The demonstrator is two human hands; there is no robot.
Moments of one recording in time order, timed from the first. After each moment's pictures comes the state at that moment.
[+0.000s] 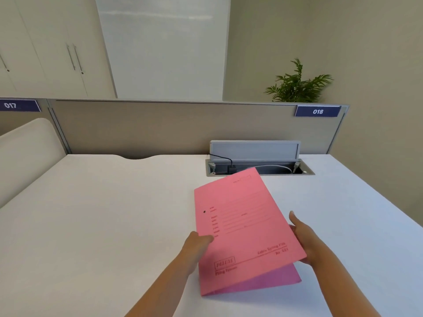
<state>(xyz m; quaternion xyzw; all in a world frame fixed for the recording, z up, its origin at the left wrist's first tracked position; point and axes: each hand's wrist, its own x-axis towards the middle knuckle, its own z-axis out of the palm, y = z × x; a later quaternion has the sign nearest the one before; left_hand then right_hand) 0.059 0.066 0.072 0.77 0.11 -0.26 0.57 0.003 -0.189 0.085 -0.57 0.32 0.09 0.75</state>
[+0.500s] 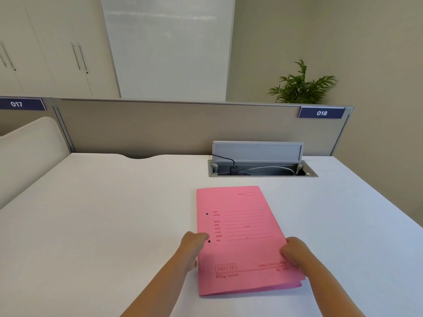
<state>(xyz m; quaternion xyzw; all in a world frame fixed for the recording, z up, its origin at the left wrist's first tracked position) 0.073 0.072 0.058 0.71 0.17 -0.28 0.62 0.015 -0.178 0.047 -0.86 0.35 0.11 0.36</state>
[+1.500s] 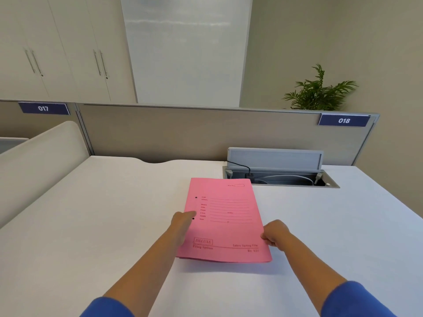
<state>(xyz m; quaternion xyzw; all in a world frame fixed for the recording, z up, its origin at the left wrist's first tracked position) 0.151 0.121 0.077 0.73 0.17 -0.17 0.64 0.116 -0.130 0.053 -0.82 0.35 0.10 0.45</state>
